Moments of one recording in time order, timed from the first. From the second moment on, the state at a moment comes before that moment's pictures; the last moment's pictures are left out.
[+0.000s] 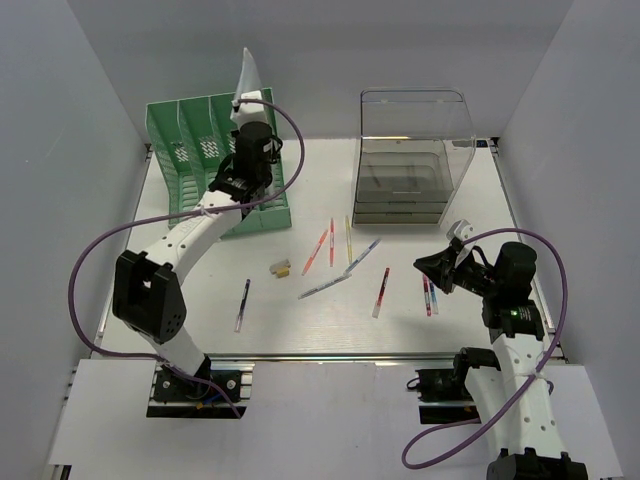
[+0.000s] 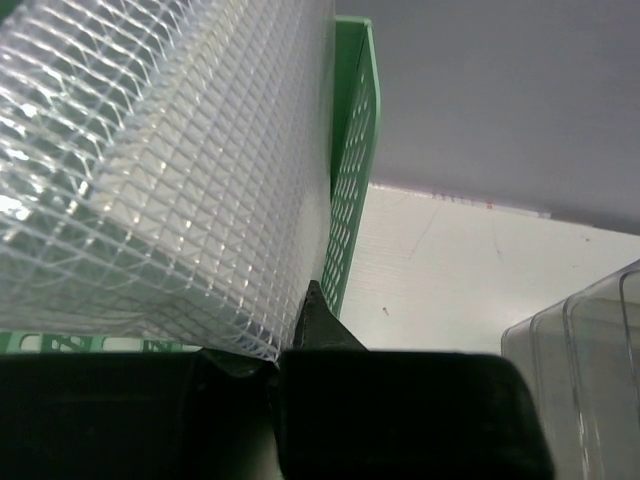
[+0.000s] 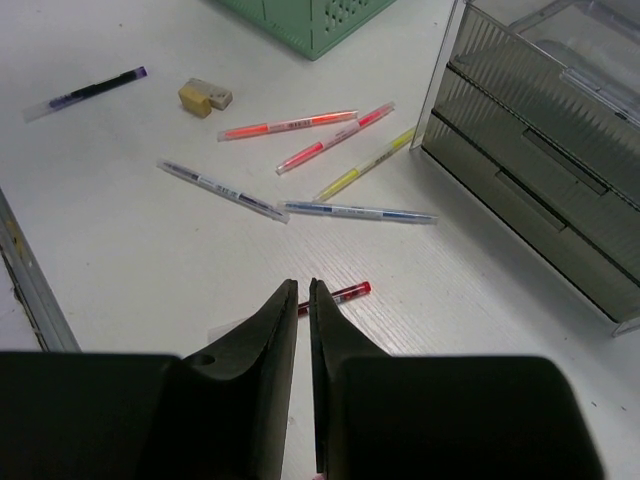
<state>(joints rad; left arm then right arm) -0.47 1.66 1.46 0.02 -0.59 -0.20 -0.07 0.58 0.51 -0.29 -0.98 -0.32</state>
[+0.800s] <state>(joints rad) -0.47 1.47 1.34 -0.06 -0.49 -0.23 -0.10 0.65 0.52 -0.30 -0.98 -0.28</state>
